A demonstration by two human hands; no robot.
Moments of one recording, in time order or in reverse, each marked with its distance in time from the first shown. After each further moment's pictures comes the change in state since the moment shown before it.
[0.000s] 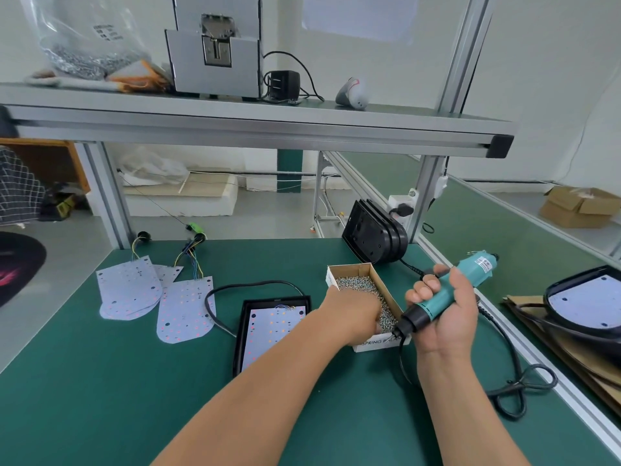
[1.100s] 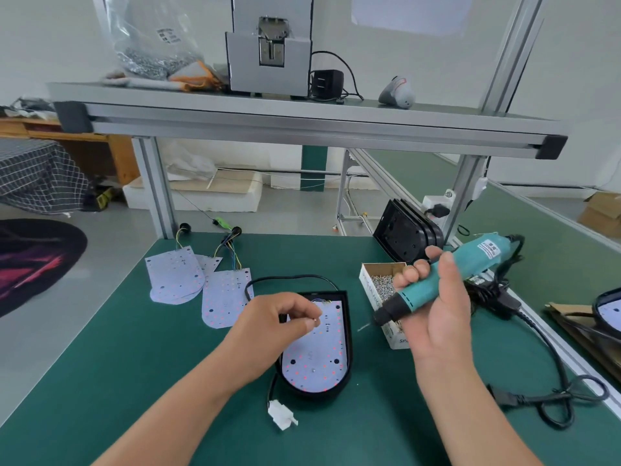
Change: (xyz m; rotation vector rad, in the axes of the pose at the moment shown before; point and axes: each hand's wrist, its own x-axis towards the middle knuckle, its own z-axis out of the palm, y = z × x) left_hand -0.167 -0.113 0.011 -0.988 0.457 -0.181; right_hand -0.048 0.041 0.064 -0.063 -0.183 0.037
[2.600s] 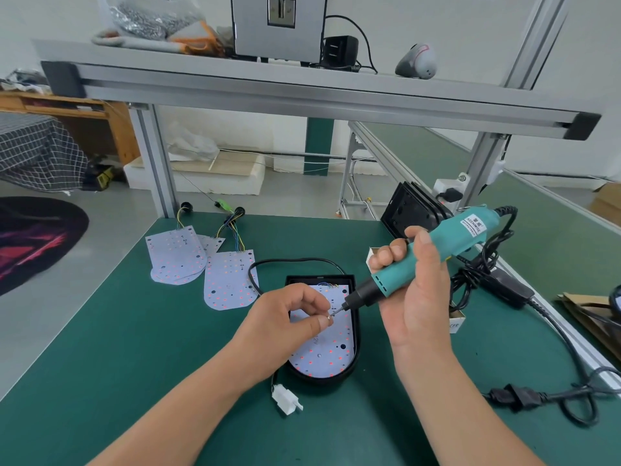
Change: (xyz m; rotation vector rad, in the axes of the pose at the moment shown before) left_hand -0.007 -0.018 0.017 -0.029 0.028 -0.011; right_hand -0.014 0.030 0.031 -0.028 -0.073 0.029
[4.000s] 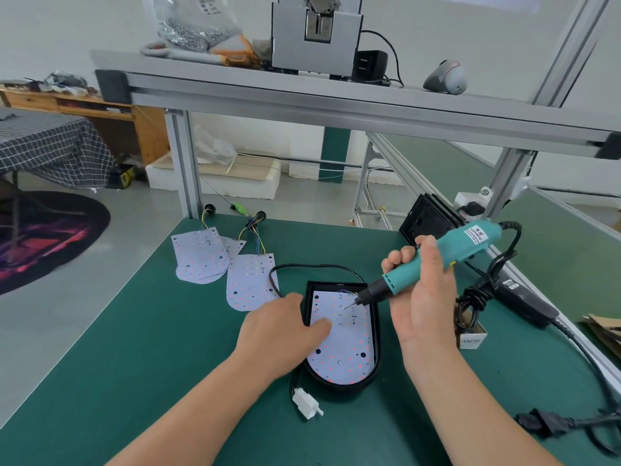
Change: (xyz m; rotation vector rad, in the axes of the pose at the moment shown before) left_hand 0.003 -0.006 -0.010 0.617 0.107 -0.255; right_hand 0.021 0.023 -0.002 -0.100 0.121 -0.021
